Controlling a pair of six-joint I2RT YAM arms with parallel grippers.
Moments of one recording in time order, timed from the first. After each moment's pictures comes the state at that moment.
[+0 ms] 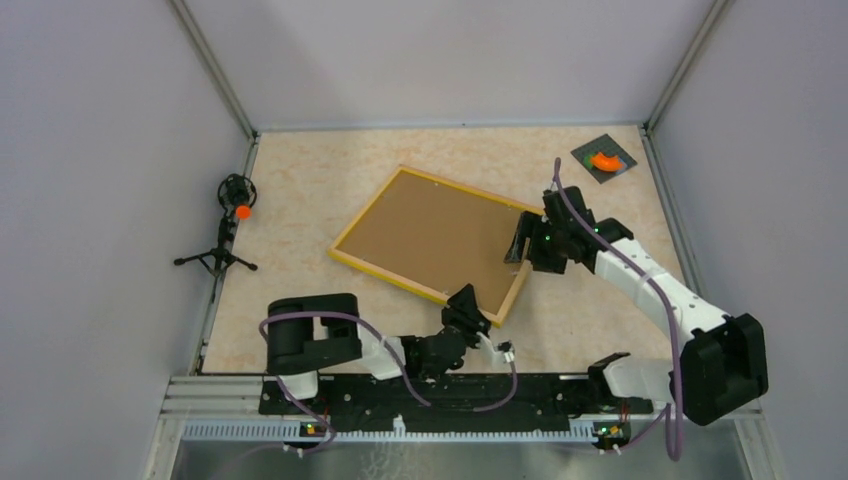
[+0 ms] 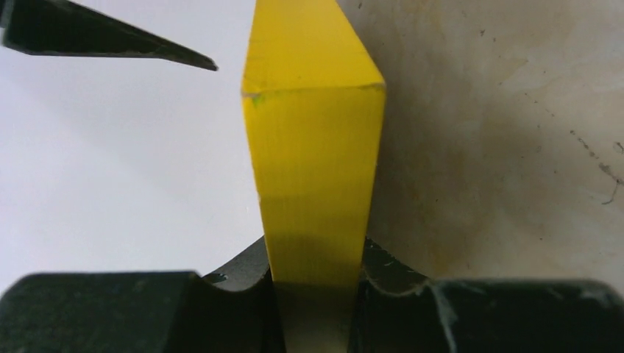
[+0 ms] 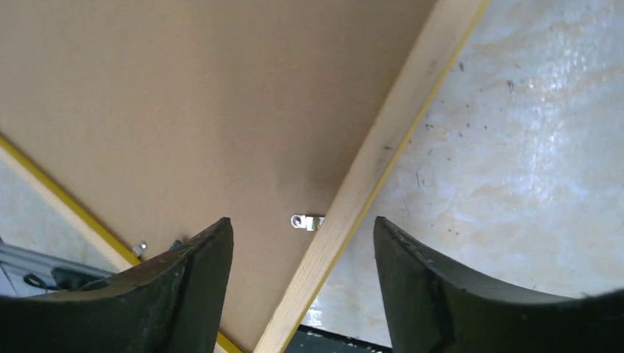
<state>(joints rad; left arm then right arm) -1.41 1.82 0.52 1.06 -0.73 1.22 0.41 1.26 0.93 -0.68 -0.08 0.65</state>
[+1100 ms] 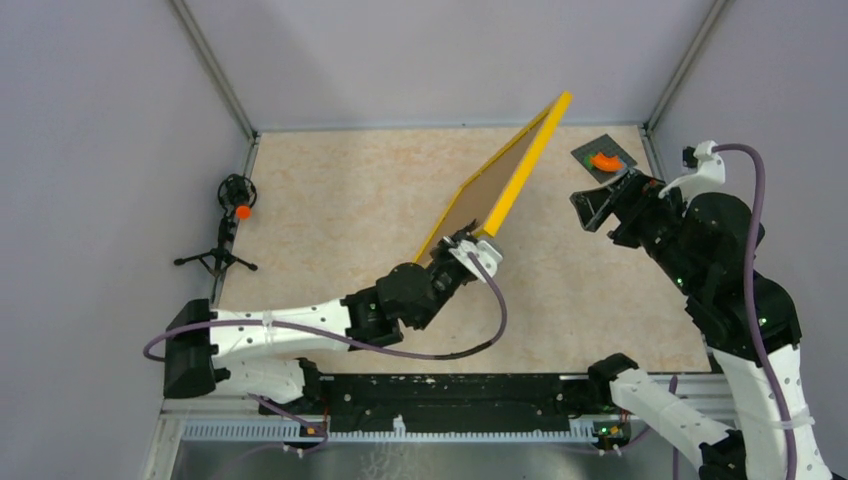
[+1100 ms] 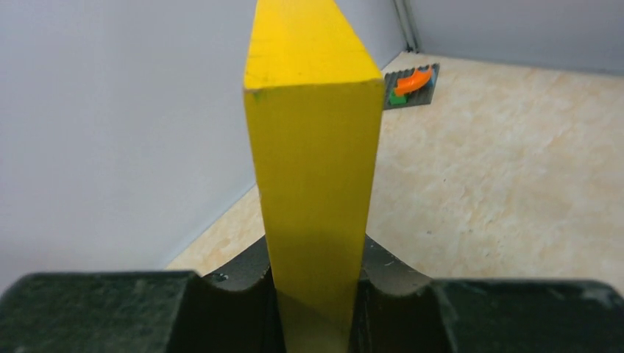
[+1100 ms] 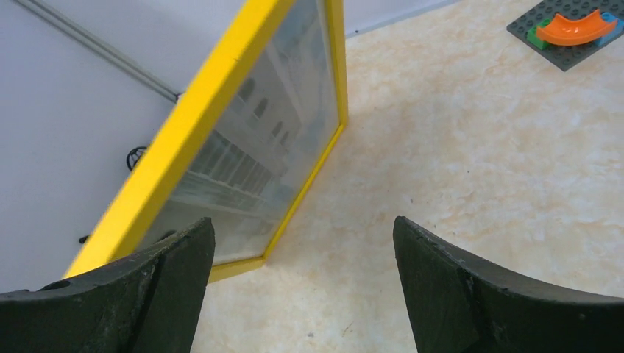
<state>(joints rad) -1.34 1.26 0.91 0.48 -0.65 0.54 0.41 0.77 1.42 -0.88 0.14 0.55</state>
